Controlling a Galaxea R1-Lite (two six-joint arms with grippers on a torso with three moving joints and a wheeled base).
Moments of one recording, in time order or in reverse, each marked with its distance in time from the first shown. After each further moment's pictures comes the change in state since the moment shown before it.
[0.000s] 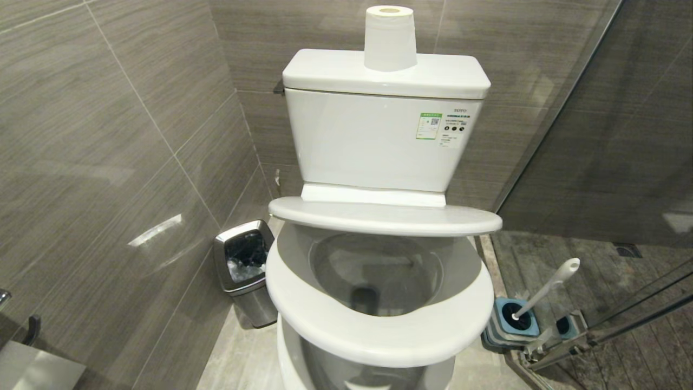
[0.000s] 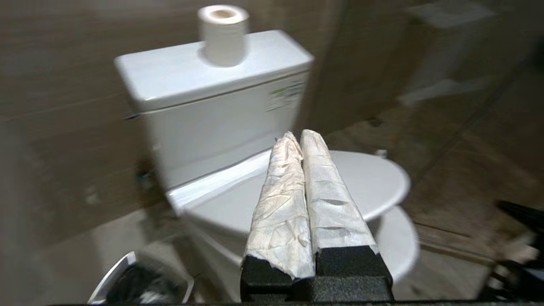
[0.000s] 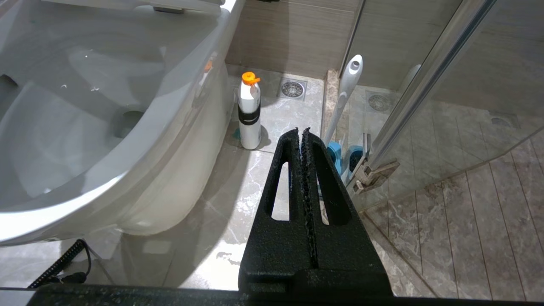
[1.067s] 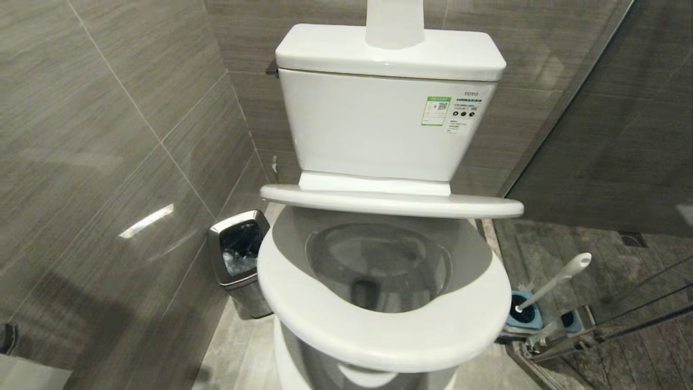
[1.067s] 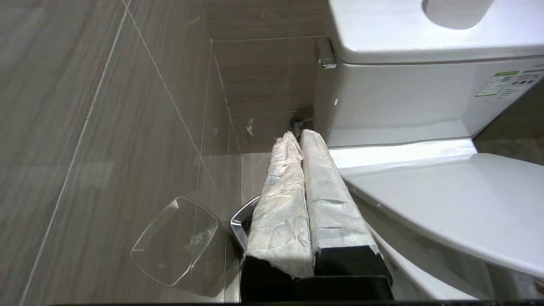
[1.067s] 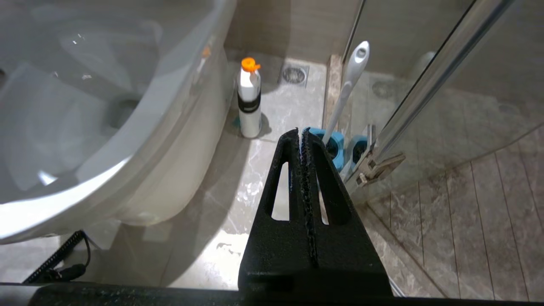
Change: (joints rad) left arm 0.377 0.103 -0.029 -0.017 0.166 0.054; right arm 0.000 0.000 0.000 0.000 0.000 0.000
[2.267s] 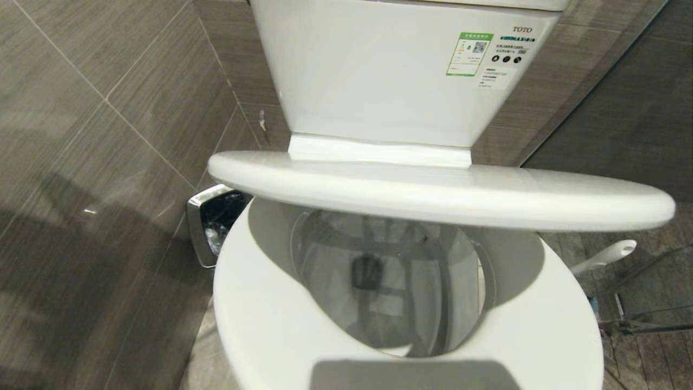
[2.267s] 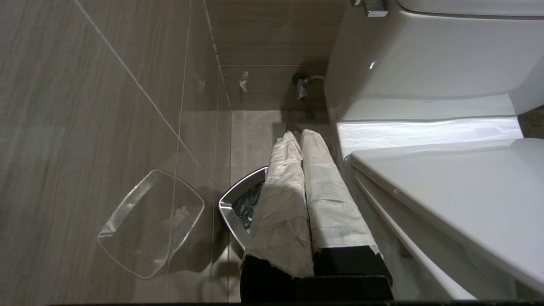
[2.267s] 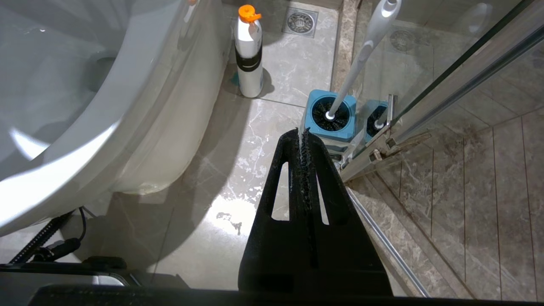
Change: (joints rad) left arm 0.001 0.016 -0.005 -0.003 0.005 -0.024; right arm 0.000 0.000 0.000 0.000 0.000 0.000
